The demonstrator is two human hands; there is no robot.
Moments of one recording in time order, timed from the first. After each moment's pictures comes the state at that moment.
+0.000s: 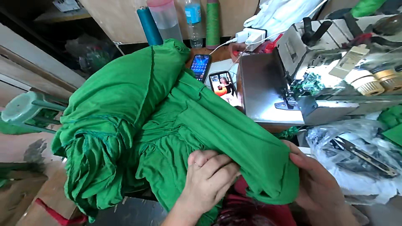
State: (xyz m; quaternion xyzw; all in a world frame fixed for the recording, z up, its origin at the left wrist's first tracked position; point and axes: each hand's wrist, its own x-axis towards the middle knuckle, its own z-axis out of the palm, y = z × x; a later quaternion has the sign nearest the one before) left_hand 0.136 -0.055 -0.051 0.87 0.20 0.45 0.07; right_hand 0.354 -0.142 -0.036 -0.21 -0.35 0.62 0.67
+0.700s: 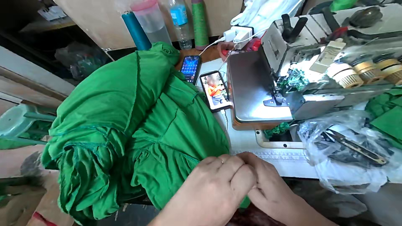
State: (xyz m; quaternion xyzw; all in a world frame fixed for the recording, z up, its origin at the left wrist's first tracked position) left_hand 0.153 -0.056 0.027 0.96 0.09 0.26 0.11; right_hand 0.310 -0.146 -0.034 -0.57 -0.66 0.16 0.46
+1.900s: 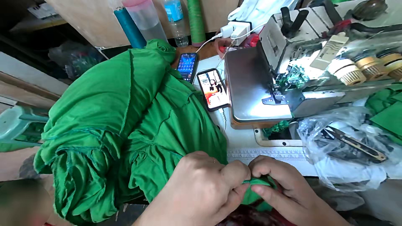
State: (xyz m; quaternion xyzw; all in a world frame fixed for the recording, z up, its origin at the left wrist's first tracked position) left_hand 0.146 -0.037 0.040 0.96 0.08 0.24 0.15; right_hand 0.343 -0.152 -0.041 -0.43 -0.67 0.27 0.54
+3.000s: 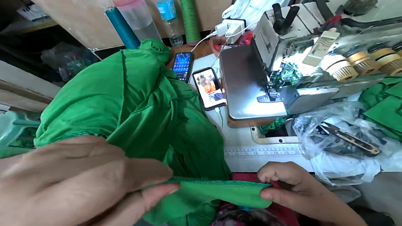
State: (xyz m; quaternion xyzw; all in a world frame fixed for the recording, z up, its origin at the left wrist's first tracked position) left_hand 0.056 0.007 0.108 0.95 0.13 0.23 0.14; right_hand 0.366 -0.166 -0.048 -0.36 -0.63 0.42 0.54
